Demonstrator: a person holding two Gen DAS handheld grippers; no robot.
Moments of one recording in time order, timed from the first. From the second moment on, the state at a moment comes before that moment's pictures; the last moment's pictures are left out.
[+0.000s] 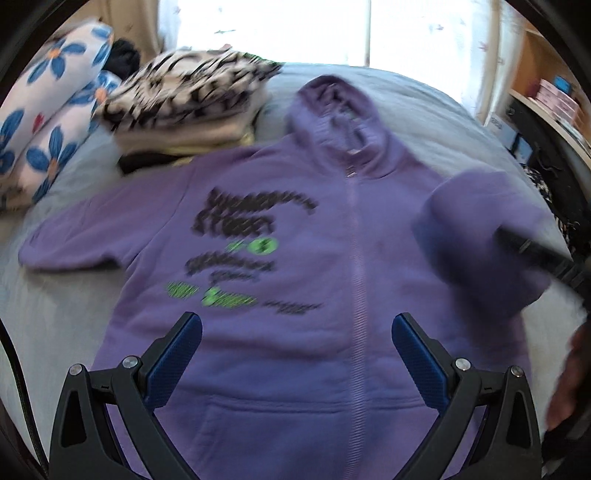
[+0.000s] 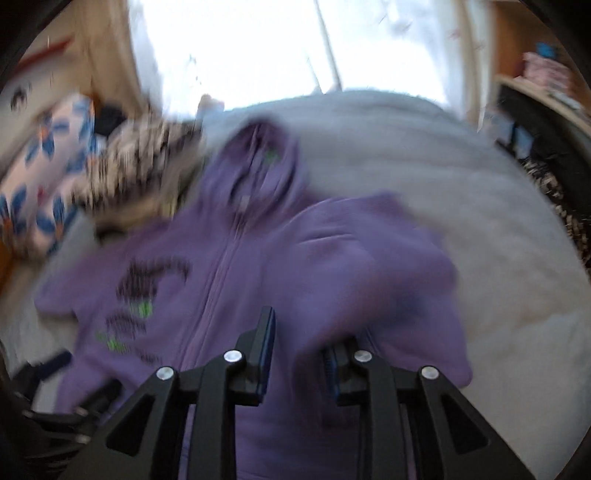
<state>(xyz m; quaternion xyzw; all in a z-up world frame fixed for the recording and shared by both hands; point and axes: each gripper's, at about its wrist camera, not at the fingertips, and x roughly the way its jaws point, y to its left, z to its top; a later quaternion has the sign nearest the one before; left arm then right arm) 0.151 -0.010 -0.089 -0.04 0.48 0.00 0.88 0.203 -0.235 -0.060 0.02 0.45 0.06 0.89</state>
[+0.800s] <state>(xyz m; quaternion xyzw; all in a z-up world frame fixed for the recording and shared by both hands) 0.122 0.054 -0.104 -0.10 0.49 -0.03 0.87 0.142 -0.220 -0.075 0.26 0.50 0.08 0.82</state>
